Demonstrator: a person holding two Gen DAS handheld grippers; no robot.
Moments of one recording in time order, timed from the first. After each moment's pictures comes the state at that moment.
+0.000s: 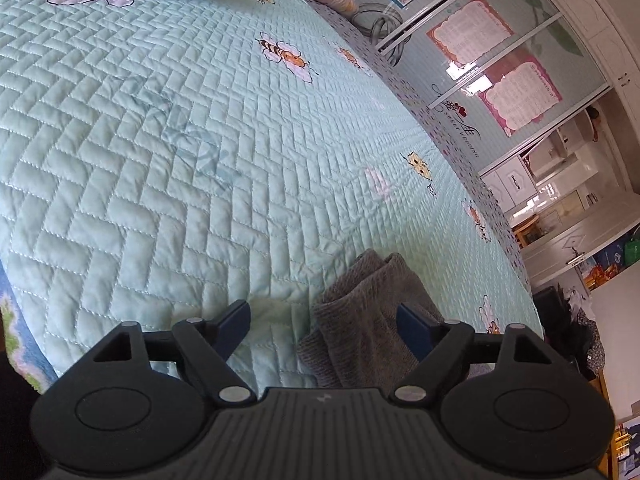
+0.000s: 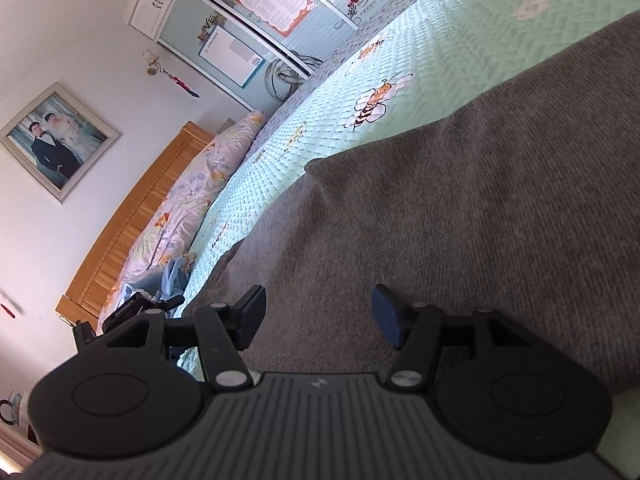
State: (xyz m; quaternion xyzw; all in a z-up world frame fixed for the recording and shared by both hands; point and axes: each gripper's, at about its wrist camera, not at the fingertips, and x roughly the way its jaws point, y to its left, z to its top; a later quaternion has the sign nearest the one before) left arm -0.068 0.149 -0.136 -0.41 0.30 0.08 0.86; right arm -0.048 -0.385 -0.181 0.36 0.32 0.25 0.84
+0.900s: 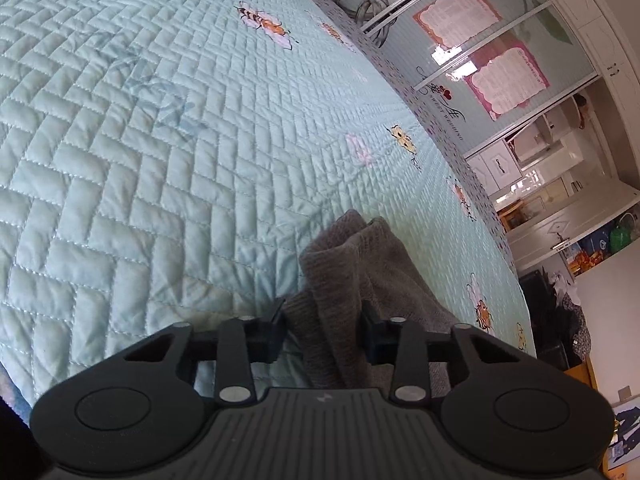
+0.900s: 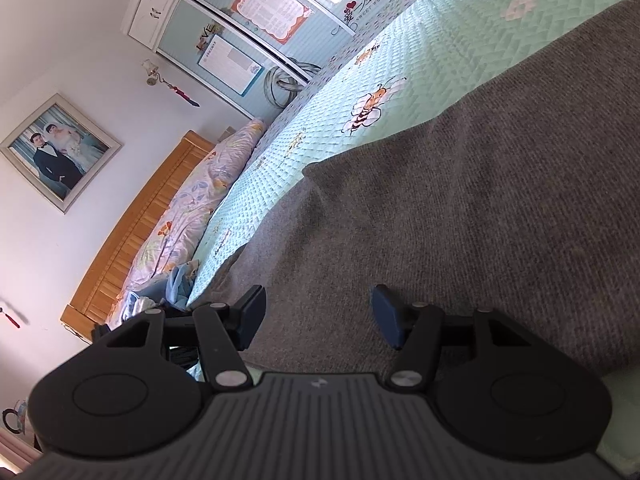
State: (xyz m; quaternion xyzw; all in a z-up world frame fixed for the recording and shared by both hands) left arm -0.041 0.133 -0.161 -0.42 0.31 0.04 0.85; right arm -0.051 -0.378 -0.178 0.38 0.31 0.24 0.84
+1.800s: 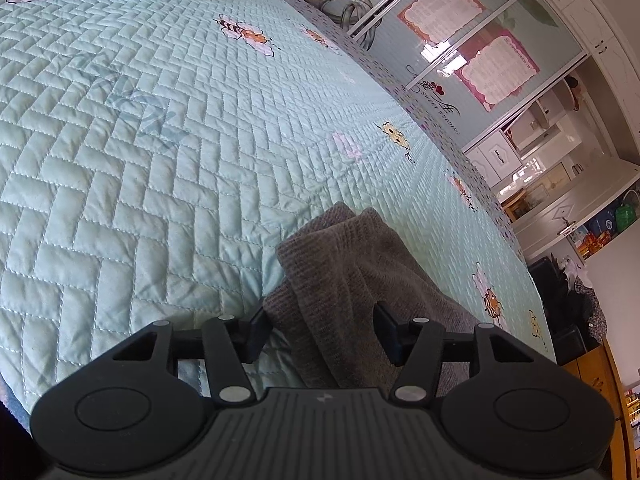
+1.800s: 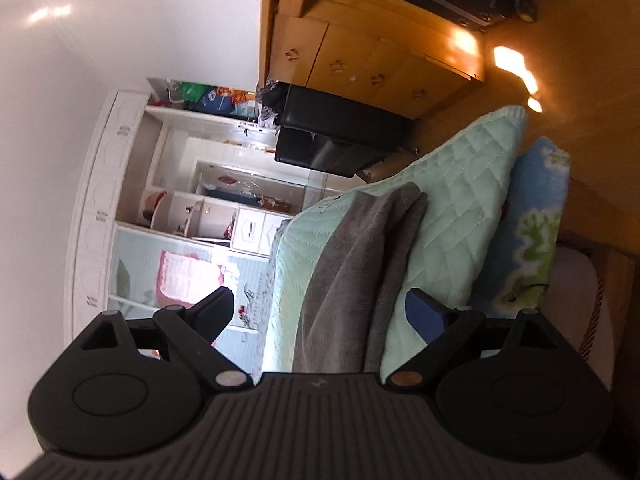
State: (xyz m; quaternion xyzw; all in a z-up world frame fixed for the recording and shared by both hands) left arm -0.035 0.112 -0.154 -0.38 0.31 0.04 0.87; right arm -0.232 -0.620 -0.213 0.65 0.01 -0.11 0.76
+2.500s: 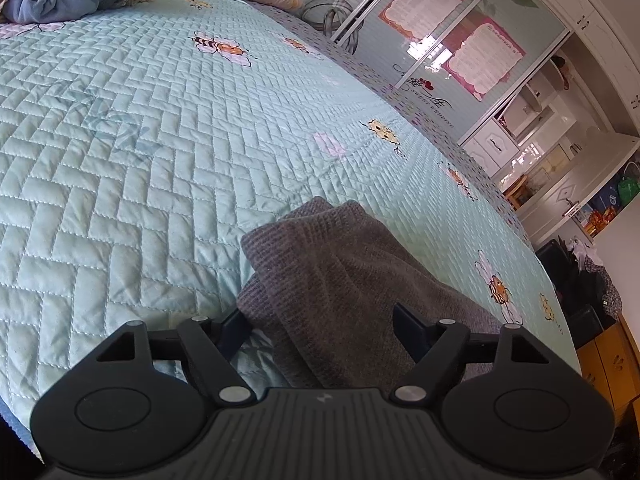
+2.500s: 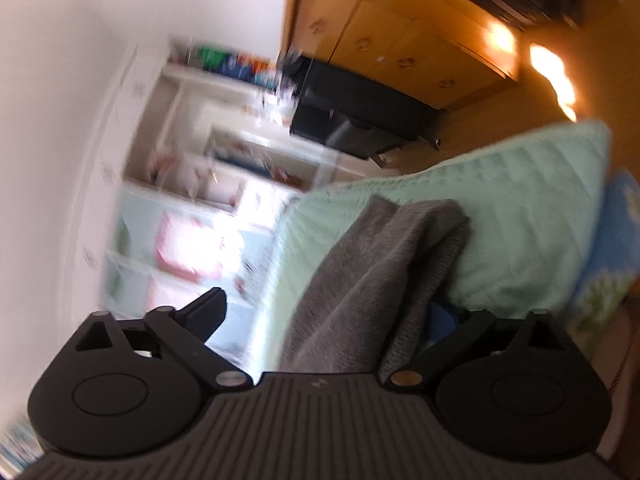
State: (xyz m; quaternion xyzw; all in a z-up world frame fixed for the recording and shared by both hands) left arm -0.034 0.093 -0.148 -0.33 0.30 0.04 0.89; right arm -0.174 -0.637 -0.209 0.57 0.07 -0.08 0.82
